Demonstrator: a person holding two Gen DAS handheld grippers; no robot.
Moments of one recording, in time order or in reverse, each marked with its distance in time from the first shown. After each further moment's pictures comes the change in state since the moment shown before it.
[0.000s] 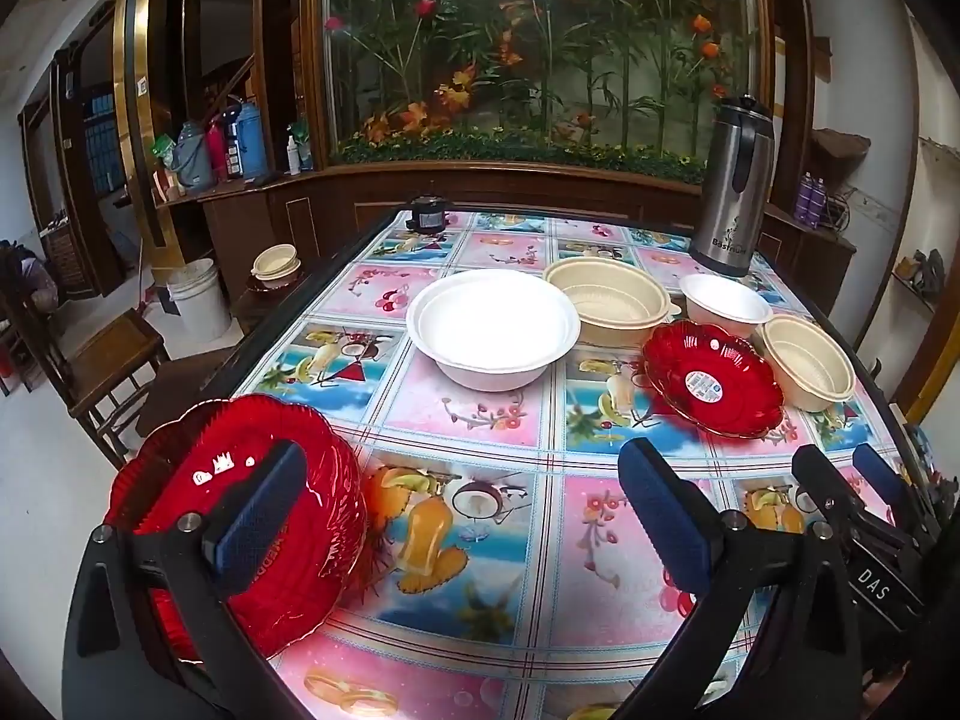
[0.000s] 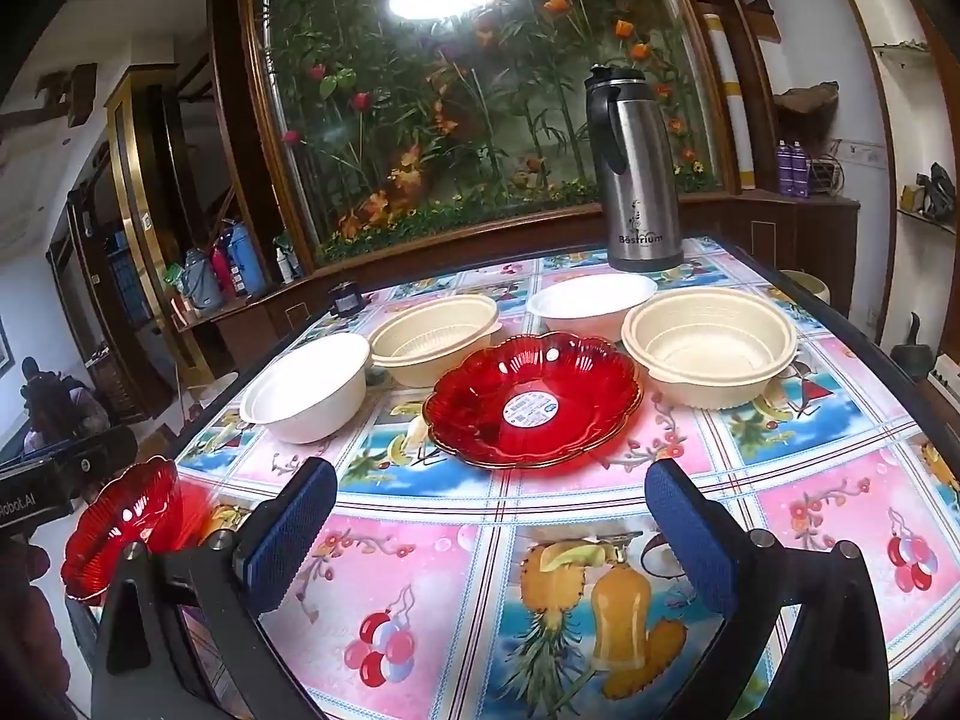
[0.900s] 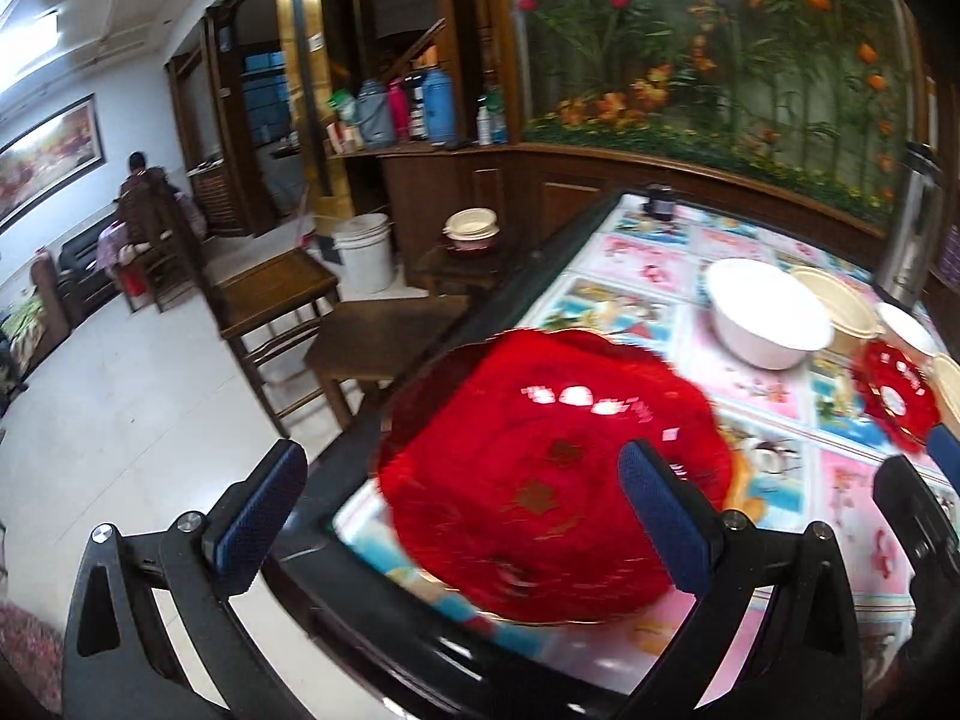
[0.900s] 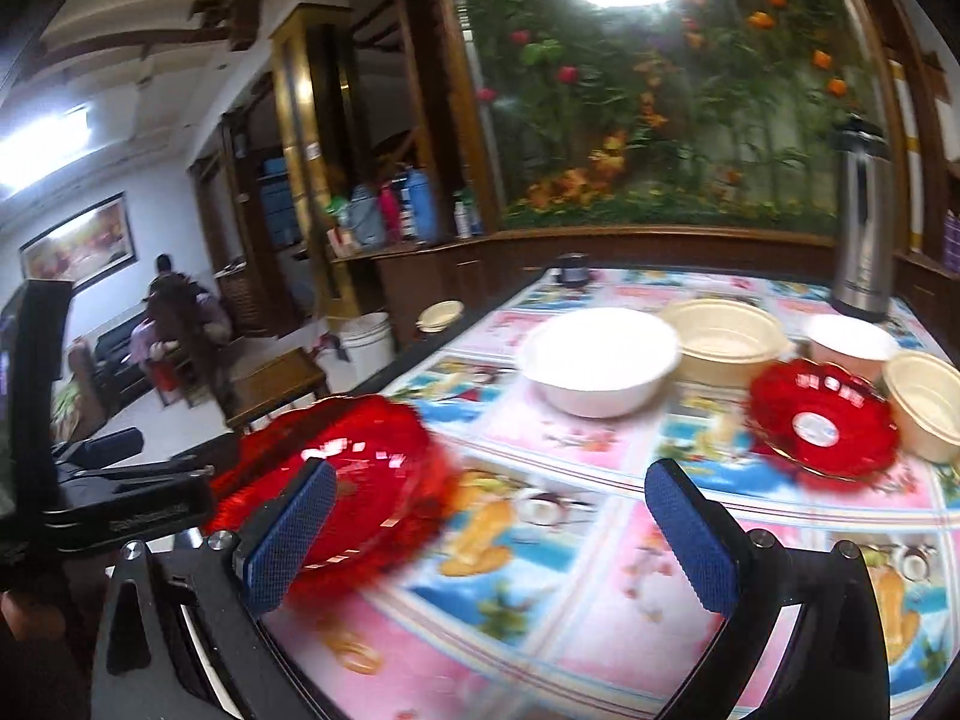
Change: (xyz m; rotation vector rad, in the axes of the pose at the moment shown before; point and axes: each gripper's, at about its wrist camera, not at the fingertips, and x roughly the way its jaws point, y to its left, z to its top) left arm -0.024 0.151 -0.050 -0.181 0.031 0.374; right arm -0.013 0.183 -0.028 -0.259 0.042 0.349
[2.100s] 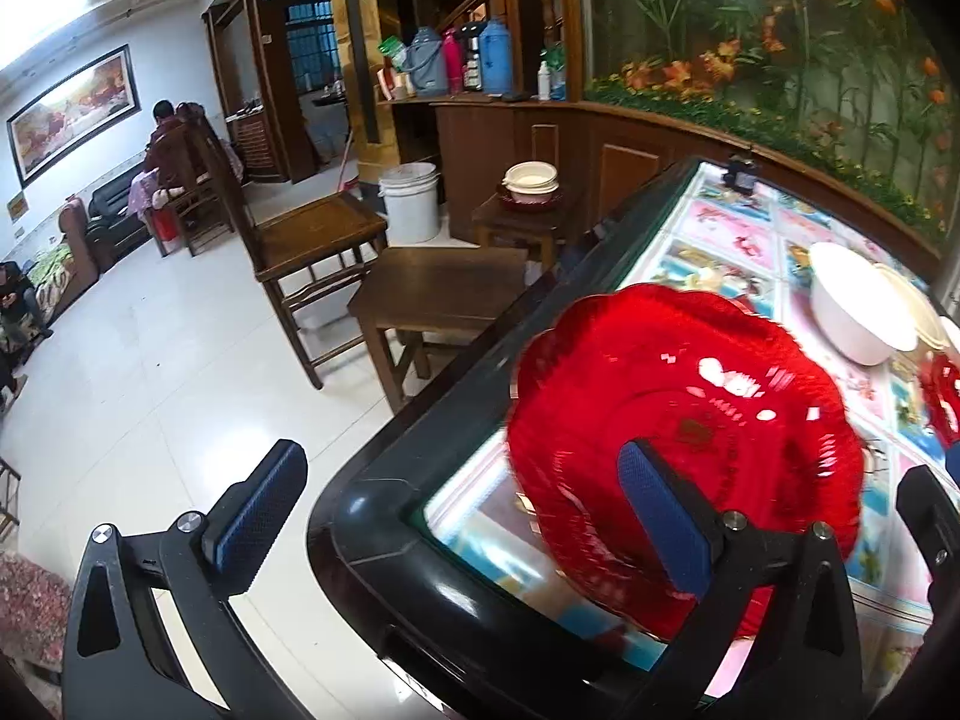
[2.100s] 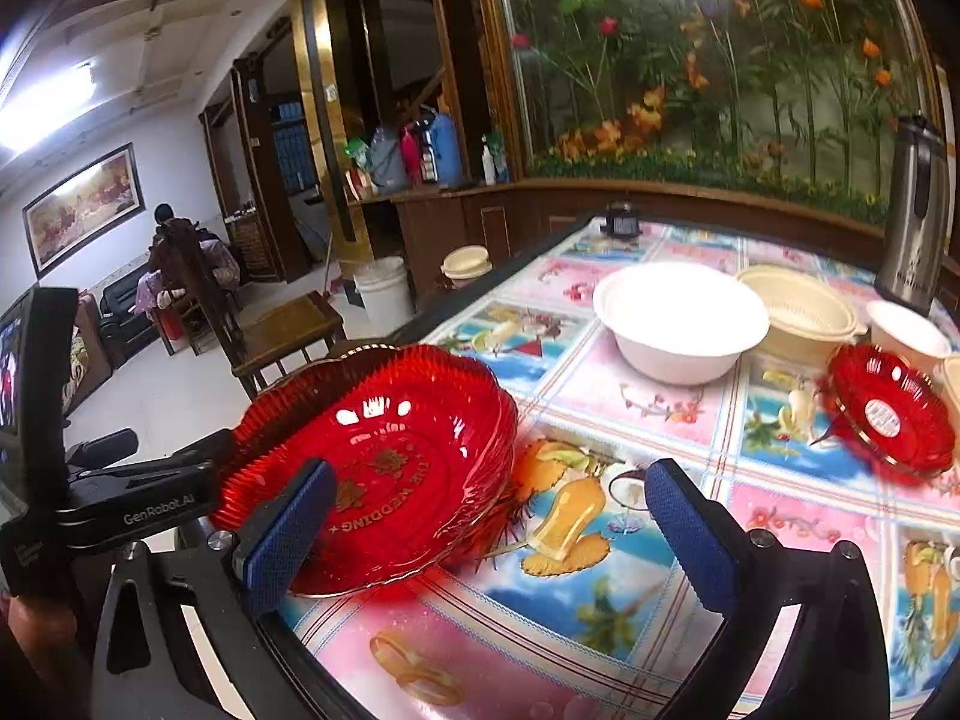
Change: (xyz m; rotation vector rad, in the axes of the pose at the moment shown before) left arm 0.048 0.049 -0.009 -0.071 0.115 0.080; right arm 0.058 0.039 -0.003 -0.025 0.150 0.006
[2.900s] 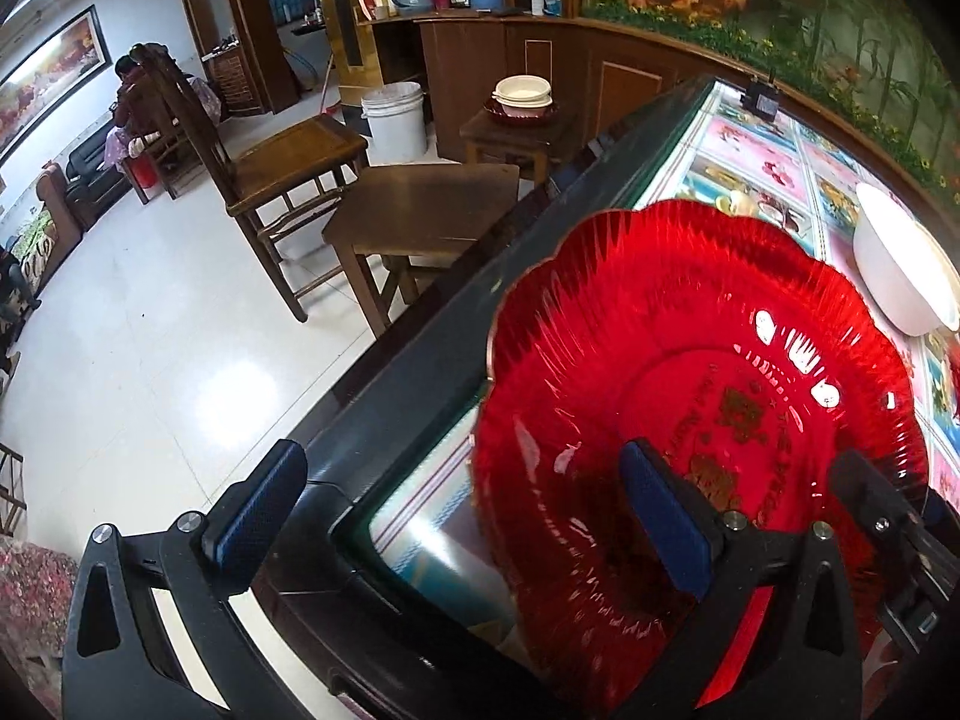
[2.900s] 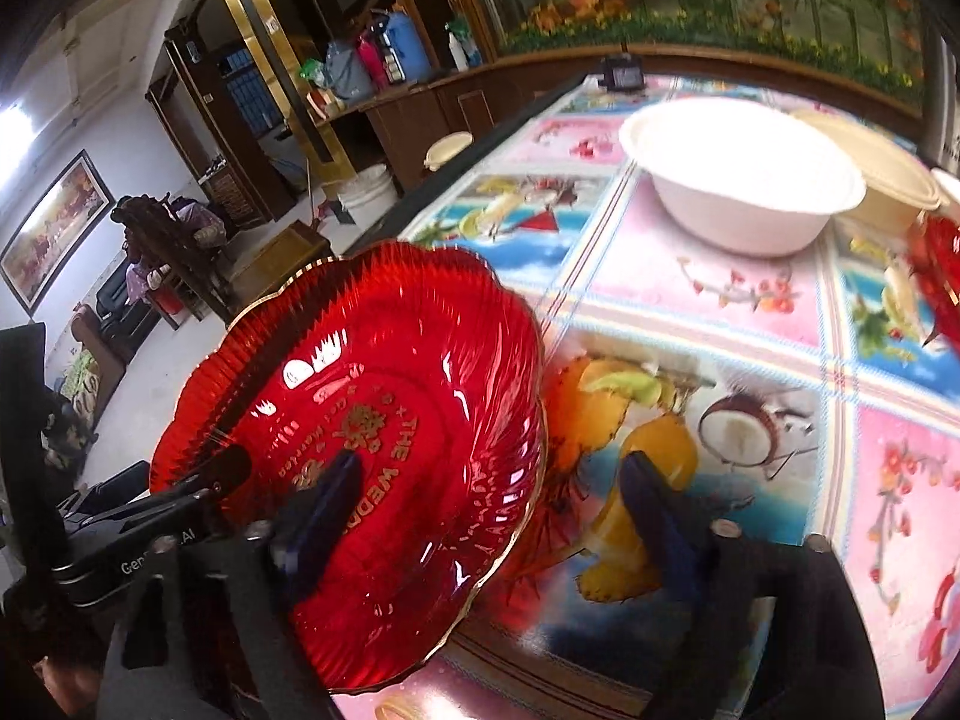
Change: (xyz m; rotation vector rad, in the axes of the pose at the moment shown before) left arm 0.056 -0.013 -0.002 0.029 0.206 -0.027; right arm 0.099 -0.008 -0.004 0.163 0.292 0.043
